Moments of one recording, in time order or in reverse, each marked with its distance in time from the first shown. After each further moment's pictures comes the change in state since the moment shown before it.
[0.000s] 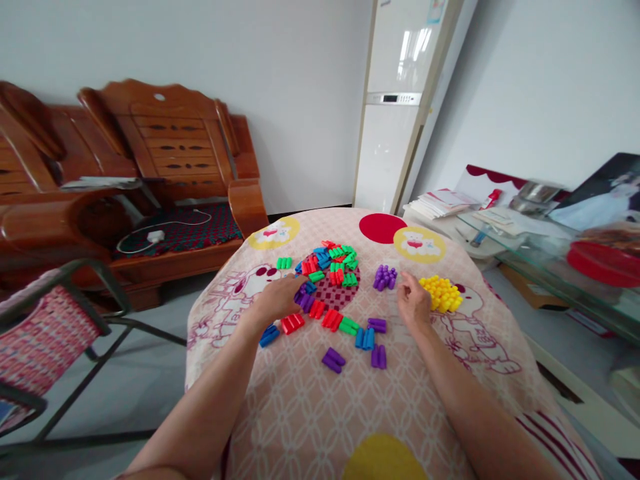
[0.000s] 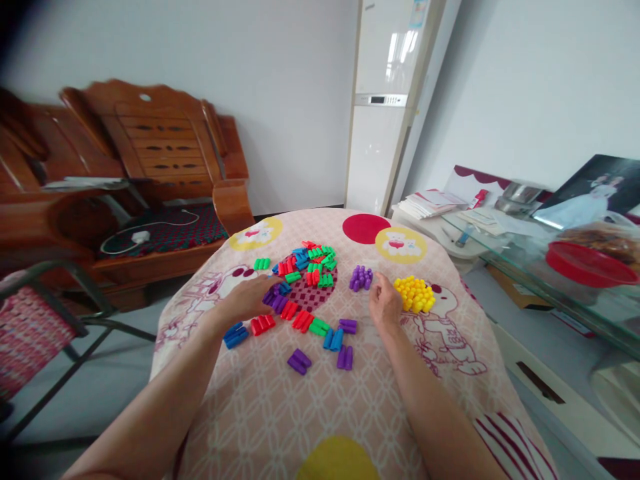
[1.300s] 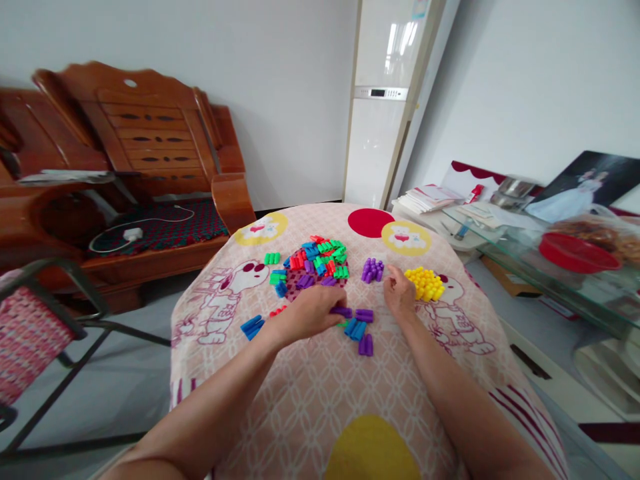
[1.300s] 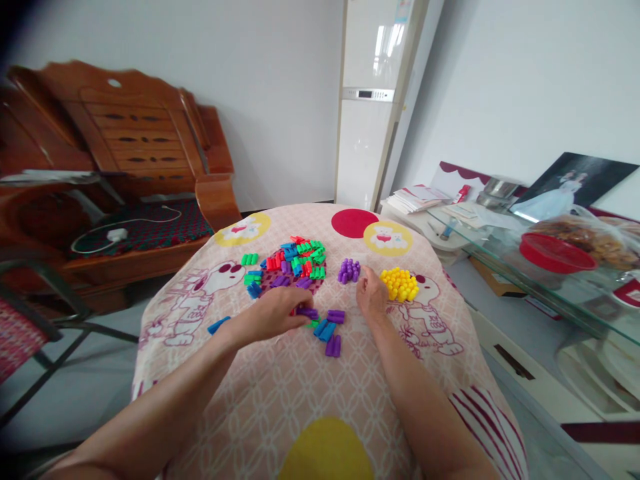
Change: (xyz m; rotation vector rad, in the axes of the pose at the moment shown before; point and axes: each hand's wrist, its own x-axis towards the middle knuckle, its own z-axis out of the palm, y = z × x) left_hand -0.019 0.108 -0.025 -0.193 -0.019 0.380; right_hand 0.001 -0.007 -0.001 -0.063 0.010 0.016
